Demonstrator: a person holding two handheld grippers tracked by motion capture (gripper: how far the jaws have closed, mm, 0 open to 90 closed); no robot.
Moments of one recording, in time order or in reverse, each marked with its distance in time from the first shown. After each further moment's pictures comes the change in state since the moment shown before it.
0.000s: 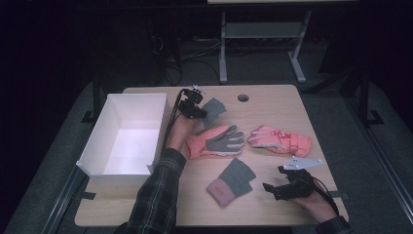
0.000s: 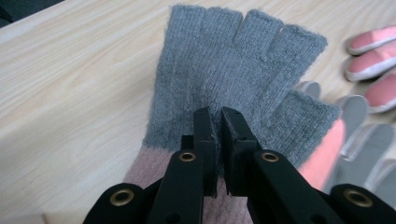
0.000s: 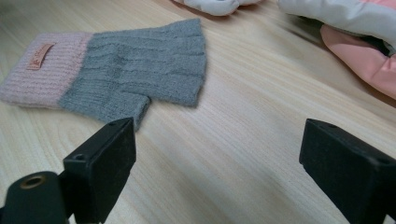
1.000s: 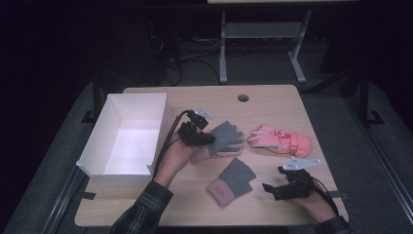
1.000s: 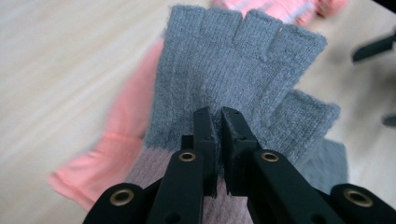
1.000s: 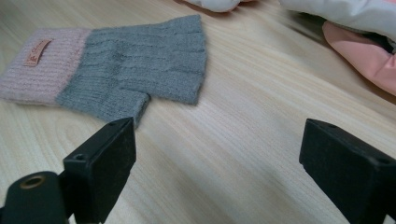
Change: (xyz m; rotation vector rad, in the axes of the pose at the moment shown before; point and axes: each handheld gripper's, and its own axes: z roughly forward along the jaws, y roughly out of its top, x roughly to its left) left arm -0.082 -0.053 -0.066 0.015 -0.186 0.129; right arm 0.000 0.000 0.002 0.011 -0.006 -0.004
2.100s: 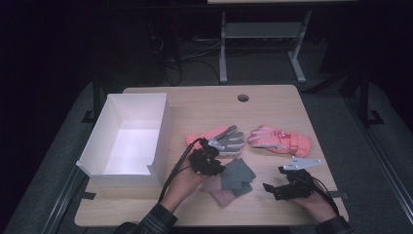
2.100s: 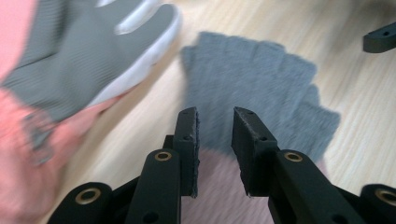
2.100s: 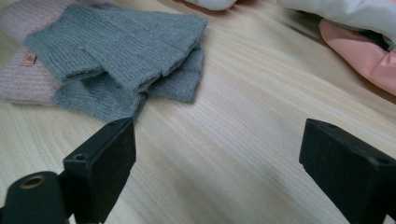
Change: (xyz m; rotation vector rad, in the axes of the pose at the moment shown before) left arm -0.035 -0.049 0.034 0.077 -0.059 0.046; right arm -0.001 -0.001 0.000 0.000 -0.002 0.006
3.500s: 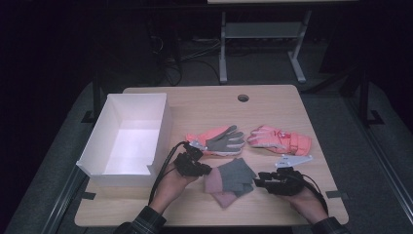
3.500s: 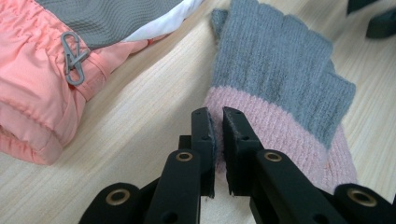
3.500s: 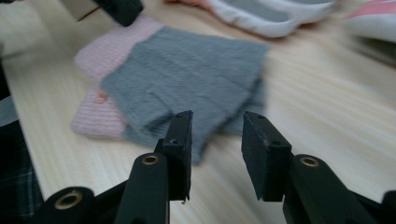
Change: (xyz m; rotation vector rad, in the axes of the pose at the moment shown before) left arm 0.018 -0.029 -0.004 -0.012 -0.048 -0.105; right arm 0.020 0.019 0.013 -0.002 0.172 0.012
